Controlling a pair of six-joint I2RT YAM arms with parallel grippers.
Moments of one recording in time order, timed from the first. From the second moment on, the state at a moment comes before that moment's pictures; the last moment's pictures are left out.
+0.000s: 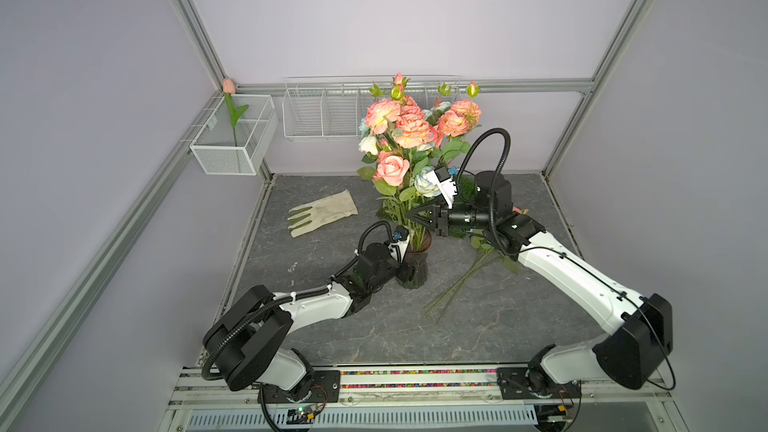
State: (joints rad) left arm -0.83 1.46 0.61 0.53 0.03 -0.10; right arm 0.60 1.42 1.26 -0.10 -0.78 0.34
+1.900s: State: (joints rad) left arm -0.83 1.46 0.63 0.50 0.02 -0.10; right arm 0.00 1.13 0.97 -0.65 -0.43 0.60
